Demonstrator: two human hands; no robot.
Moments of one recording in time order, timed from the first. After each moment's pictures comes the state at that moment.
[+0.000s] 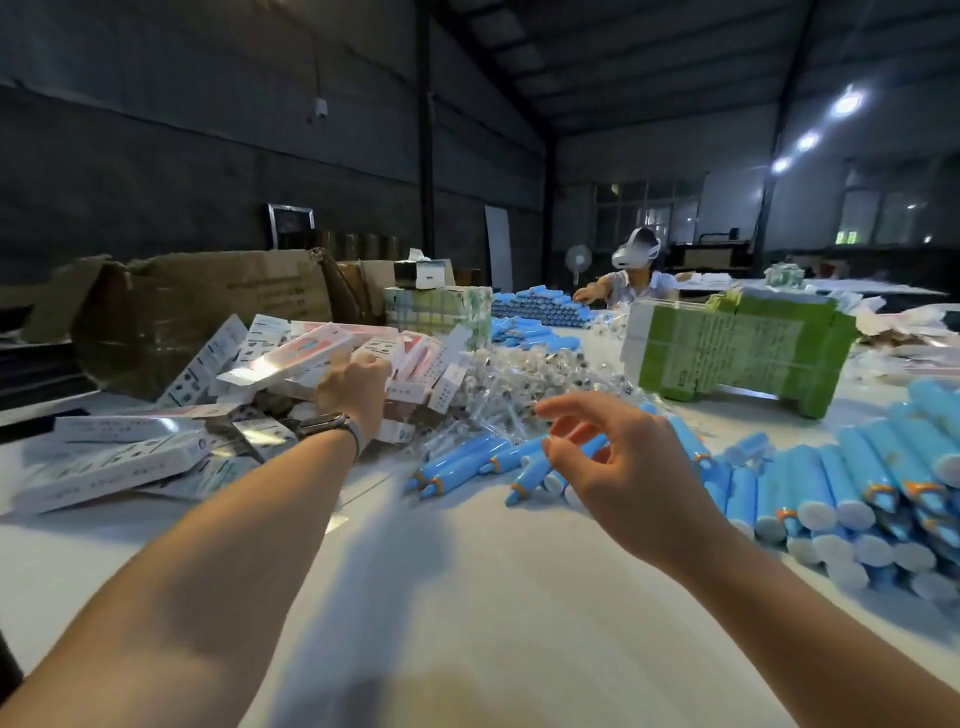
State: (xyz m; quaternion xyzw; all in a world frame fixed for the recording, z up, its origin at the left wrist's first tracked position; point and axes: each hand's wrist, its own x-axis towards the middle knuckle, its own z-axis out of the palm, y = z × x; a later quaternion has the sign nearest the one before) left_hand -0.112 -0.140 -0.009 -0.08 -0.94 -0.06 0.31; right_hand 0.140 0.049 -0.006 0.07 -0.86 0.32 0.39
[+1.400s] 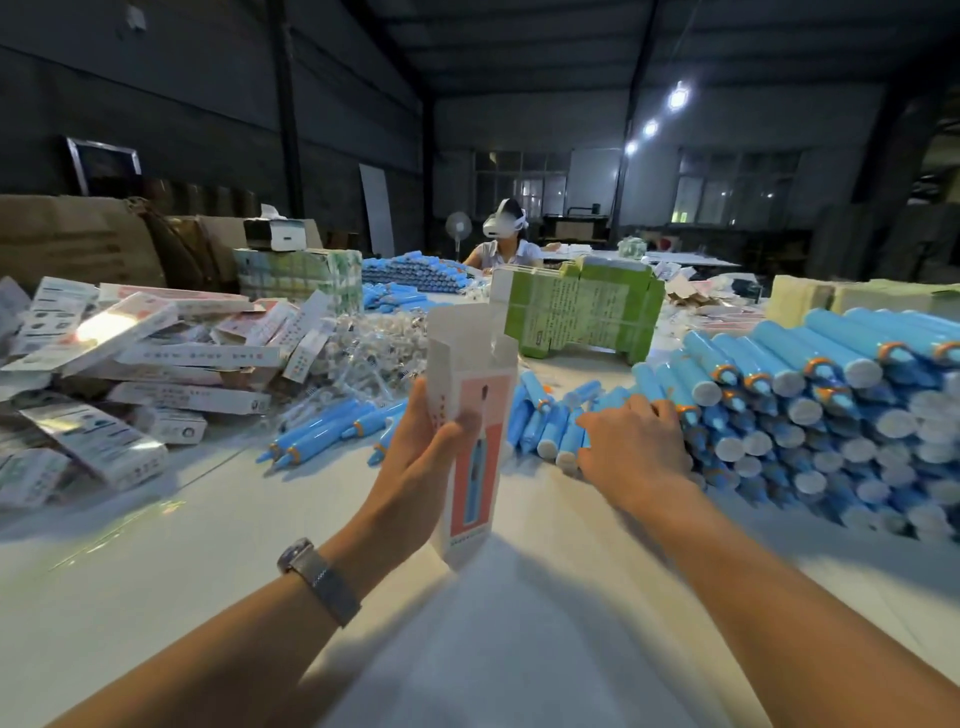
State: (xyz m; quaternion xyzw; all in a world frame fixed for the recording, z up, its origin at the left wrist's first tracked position) left_hand 0.106 -0.028 -0.054 -0.44 -0.55 -0.71 -0.02; right_hand 0.180 0.176 -0.042 -0.29 -0.93 -0.17 0.16
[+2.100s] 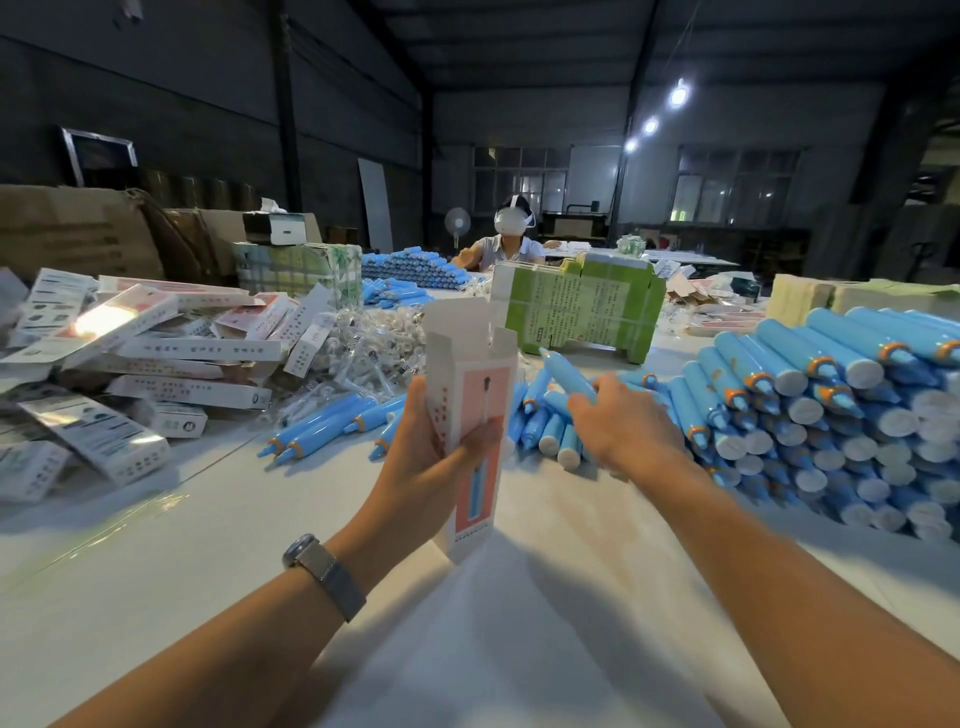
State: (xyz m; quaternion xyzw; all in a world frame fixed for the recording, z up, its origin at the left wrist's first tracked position) left_hand 0.104 -0.029 -0.058 -0.45 -0.55 -0.70 0.00; right_hand 0.174 0.161 -0.015 -0.37 -0.89 0.15 0.22
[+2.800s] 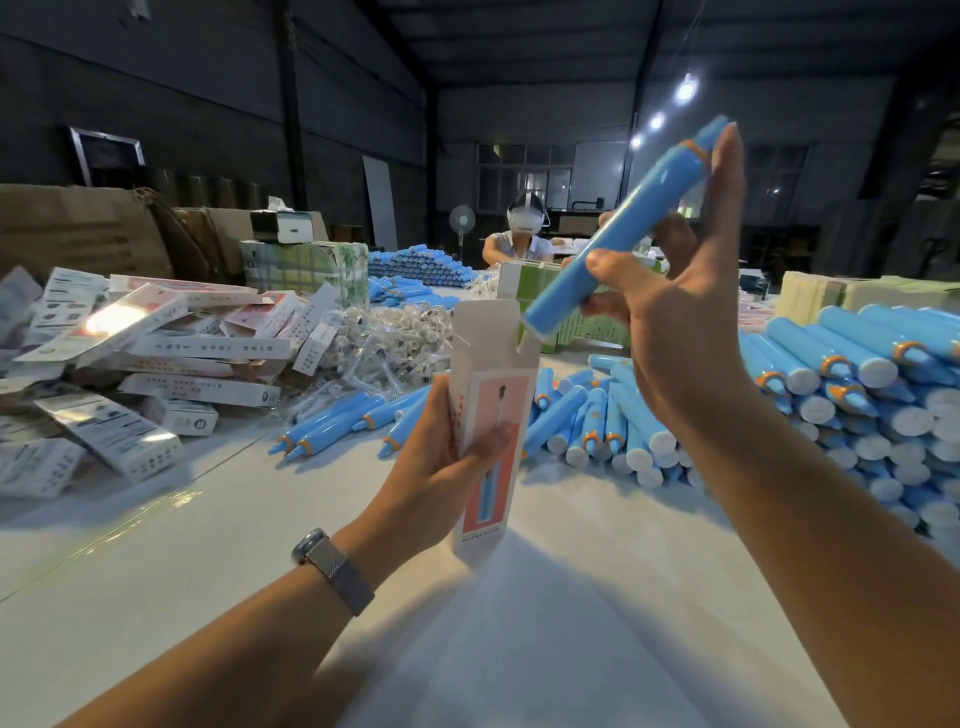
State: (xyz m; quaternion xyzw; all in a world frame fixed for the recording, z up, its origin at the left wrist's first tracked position) left_hand 0.107 -0.035 -0.054 -0.49 -0.56 -0.67 -0.03; right_hand 0.209 0.101 0.068 0.09 -0.63 0.54 0.55
